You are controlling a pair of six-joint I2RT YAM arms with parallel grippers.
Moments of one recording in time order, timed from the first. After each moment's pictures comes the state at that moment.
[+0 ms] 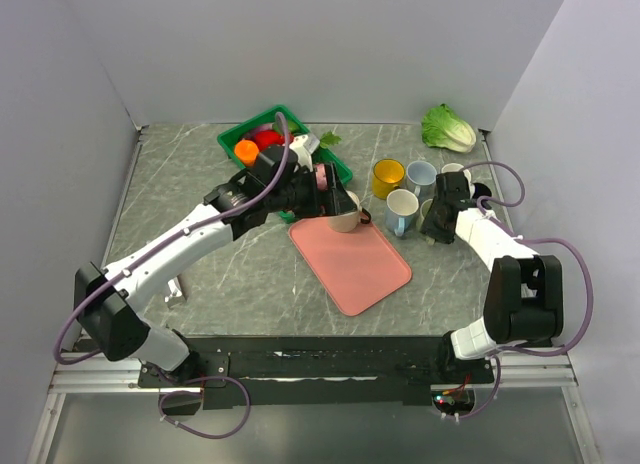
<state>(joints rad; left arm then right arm) -0.76 1.46 1.39 -0.41 0.21 -0.74 0.03 1.48 0.94 -0.53 0.15 0.48</state>
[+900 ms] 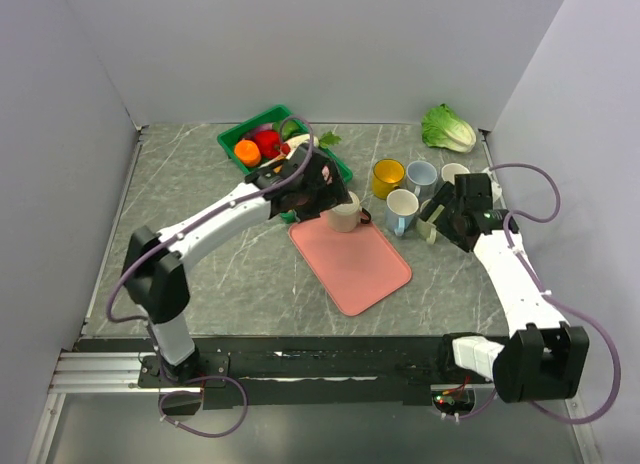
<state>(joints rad) -0.75 1.73 1.56 -0.60 -0.05 -0.99 0.03 1.17 0.97 -0.71 0.15 0.67</state>
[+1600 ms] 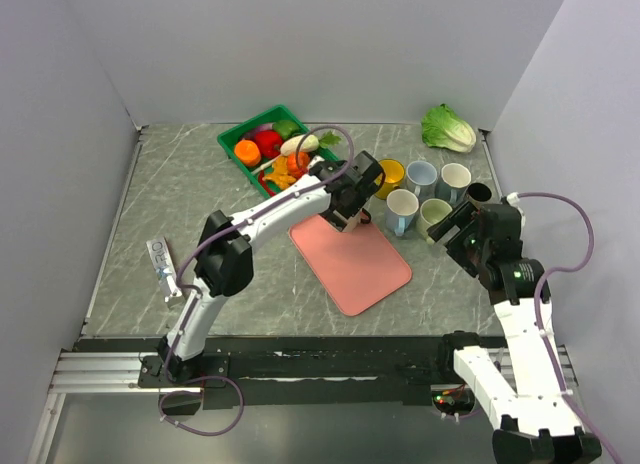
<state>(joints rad) -0.87 2.20 2.12 -0.99 -0.36 -1.67 0.03 0.75 0.93 -0.90 0.05 0.78</state>
